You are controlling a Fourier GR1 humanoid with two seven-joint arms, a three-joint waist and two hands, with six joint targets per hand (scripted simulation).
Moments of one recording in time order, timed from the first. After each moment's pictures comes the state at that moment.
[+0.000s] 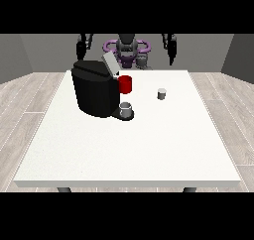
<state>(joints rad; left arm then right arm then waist) 0.00 0.11 0.00 -1.59 0.02 -0.01 0.03 0.02 -0.09 0.02 -1.58 -0.03 -0.02 0.01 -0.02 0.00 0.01</state>
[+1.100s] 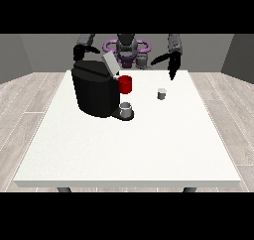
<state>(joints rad) -0.21 0.29 0.03 -1.35 -0.14 -0.11 -0.05 -0.05 -0.04 -0.01 -1.55 -0.07 0.01 -0.15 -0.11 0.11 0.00</state>
